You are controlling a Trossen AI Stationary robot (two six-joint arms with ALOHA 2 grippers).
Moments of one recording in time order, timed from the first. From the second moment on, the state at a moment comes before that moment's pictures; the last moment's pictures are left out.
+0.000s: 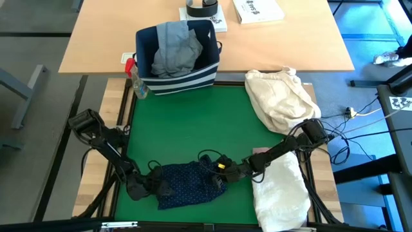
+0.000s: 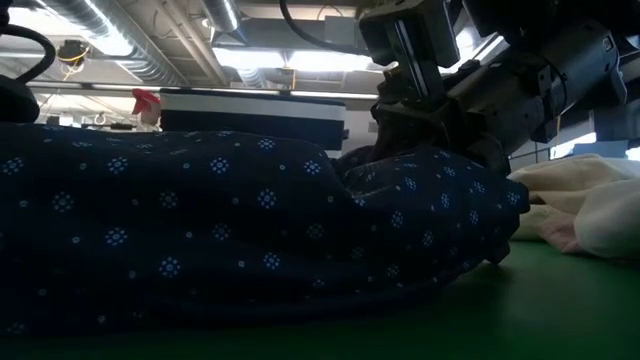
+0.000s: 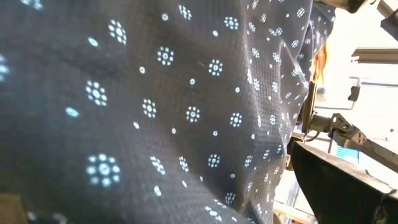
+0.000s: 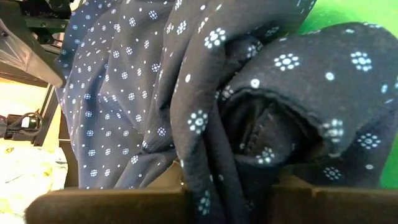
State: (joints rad) left arm -0.87 1.72 0.48 0.49 -0.58 -1.99; right arm 0.44 1.97 0.91 0.39 0.22 1.25
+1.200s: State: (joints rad) left arm -0.79 1.59 0.46 0.32 -0.60 -1.52; right arm 0.49 1.91 1.07 0.07 0.28 1.10
